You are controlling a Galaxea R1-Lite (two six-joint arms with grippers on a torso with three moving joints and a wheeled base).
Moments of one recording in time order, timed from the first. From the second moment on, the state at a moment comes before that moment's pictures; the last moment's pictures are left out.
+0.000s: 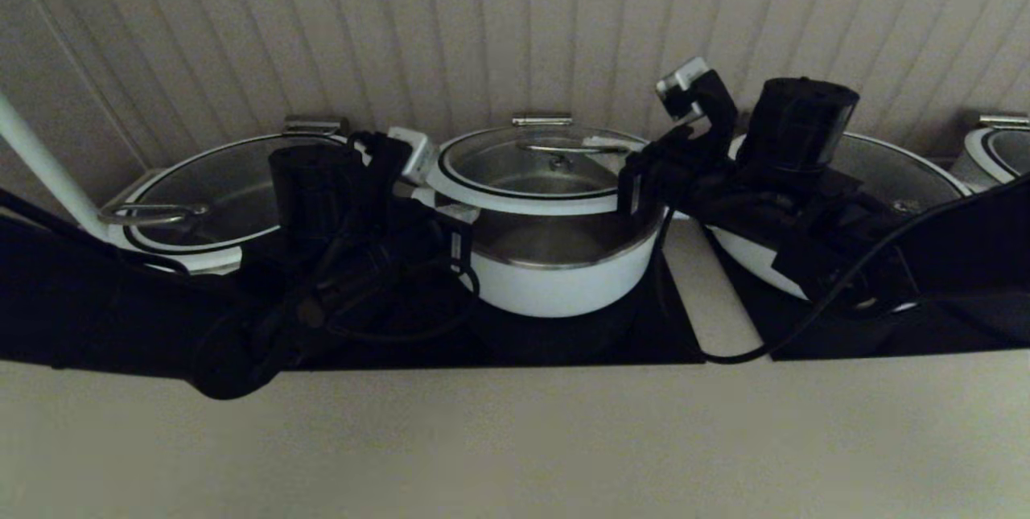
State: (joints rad) left arm -0.49 1.84 -0.92 -0.81 -0.05 0.02; right arm 0.48 1.94 -1.22 -0.84 0.31 -0.18
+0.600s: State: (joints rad) left arm -0.49 1.85 -0.92 -0.81 -0.04 0.01; right arm 0.48 1.84 -1.09 -0.84 0.31 -0.18
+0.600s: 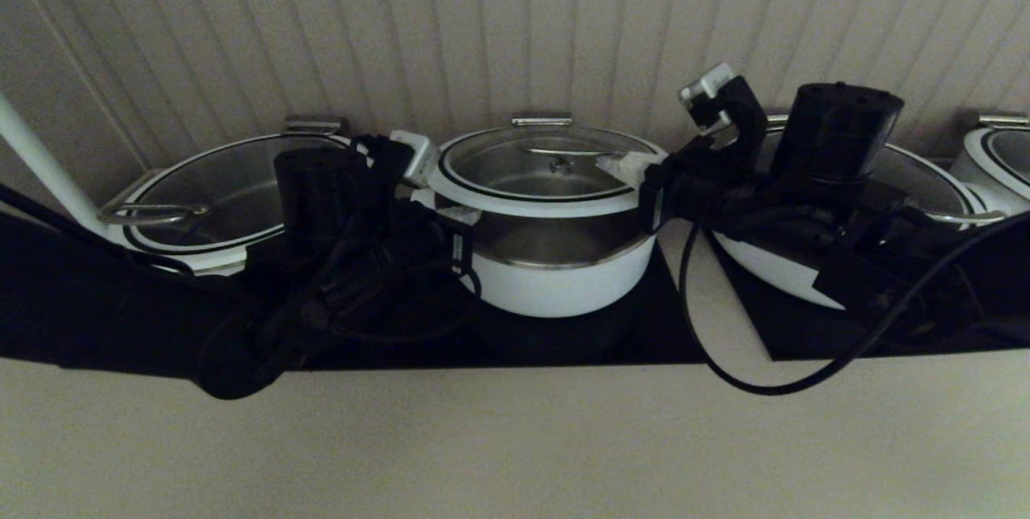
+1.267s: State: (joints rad) left arm -0.49 1.85 -0.92 -0.81 -0.04 0.01; right arm 0.48 1.72 -1.01 -0.73 0.33 -0.18
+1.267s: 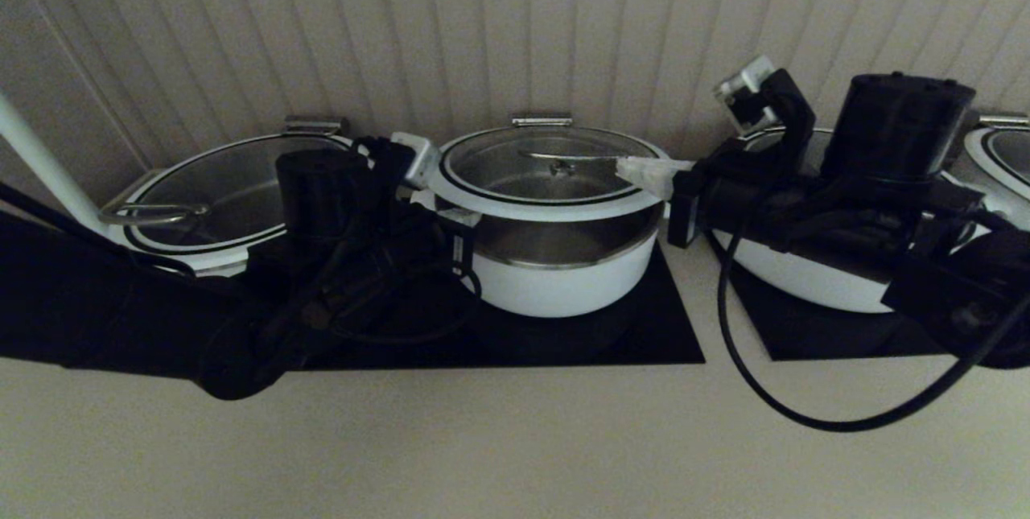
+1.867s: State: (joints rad) left arm -0.49 1.86 -0.92 -0.81 -0.04 0.01; right arm 0.48 1.55 -0.92 -0.59 0.34 -0.17
